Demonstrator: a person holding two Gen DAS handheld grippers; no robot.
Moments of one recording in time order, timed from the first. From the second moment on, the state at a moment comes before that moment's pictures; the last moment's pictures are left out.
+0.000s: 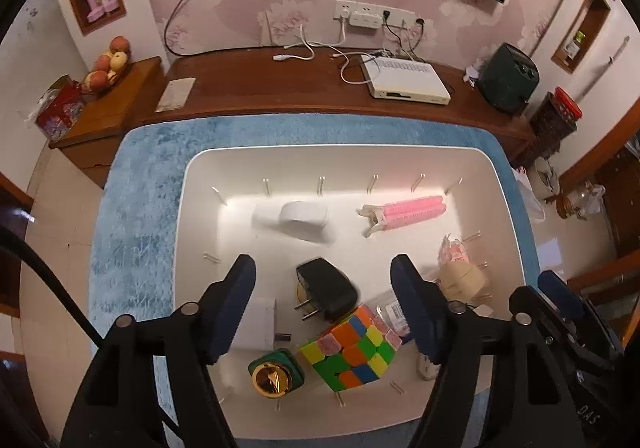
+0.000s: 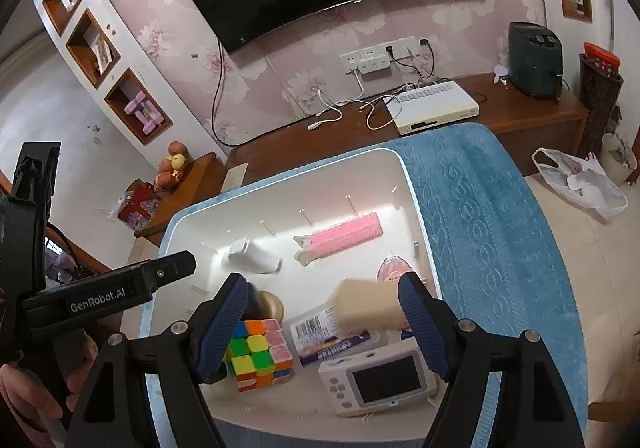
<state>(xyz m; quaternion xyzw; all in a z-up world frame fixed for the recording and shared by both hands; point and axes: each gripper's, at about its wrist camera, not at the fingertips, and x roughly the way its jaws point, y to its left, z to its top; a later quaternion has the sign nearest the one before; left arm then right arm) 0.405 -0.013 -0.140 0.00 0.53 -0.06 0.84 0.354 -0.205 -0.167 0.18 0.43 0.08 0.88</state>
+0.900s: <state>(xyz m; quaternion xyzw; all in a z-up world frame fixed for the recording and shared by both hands) 0.253 0.008 -0.119 0.00 0.53 0.01 0.84 0.232 -0.204 -0.158 0.14 0.50 0.11 0.85</state>
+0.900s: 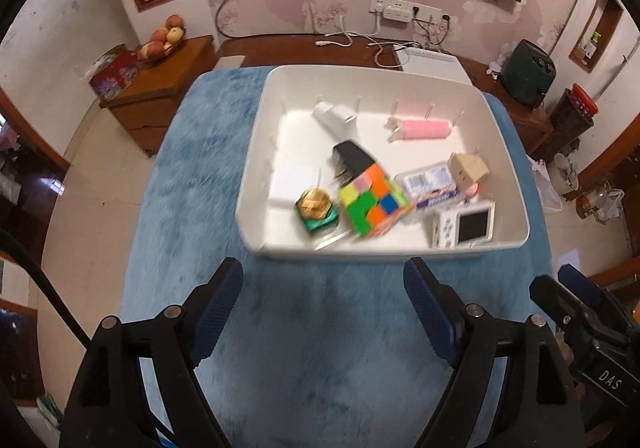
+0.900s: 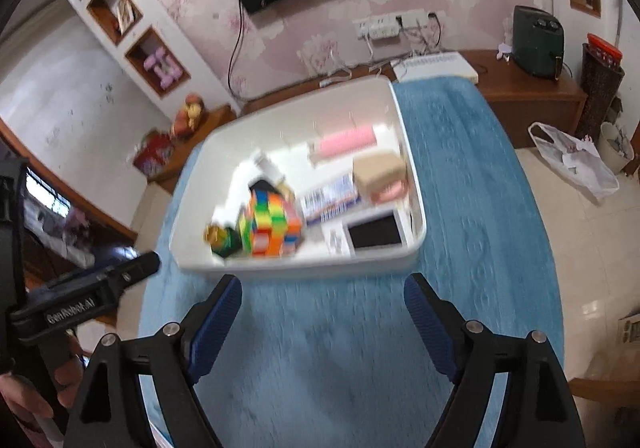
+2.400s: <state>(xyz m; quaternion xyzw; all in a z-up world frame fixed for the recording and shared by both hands) 0.134 0.025 -0.017 -0.01 0.42 -0.01 0.91 0.114 -0.163 -0.018 0.07 0.39 0.09 0.92</state>
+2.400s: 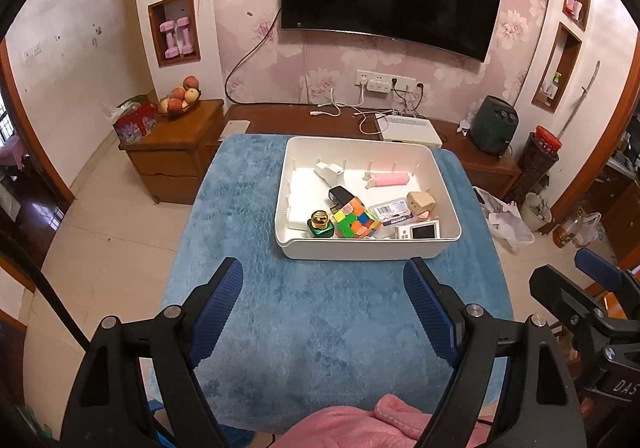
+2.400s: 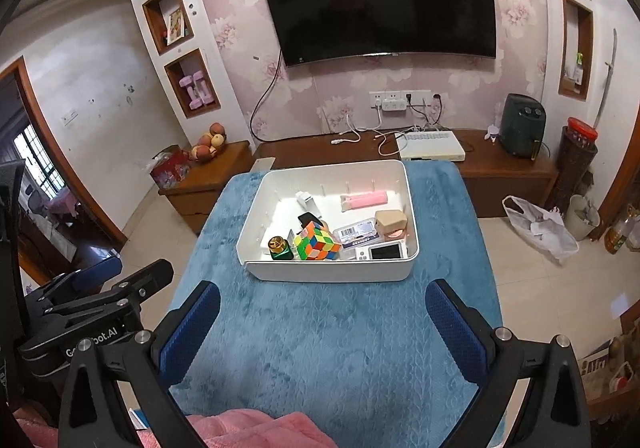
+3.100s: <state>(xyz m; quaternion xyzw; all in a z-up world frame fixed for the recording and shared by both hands) 0.123 0.022 -0.013 0.01 0.41 0.01 0.91 0.099 -0.162 -0.018 0.08 0.38 0.08 0.92</state>
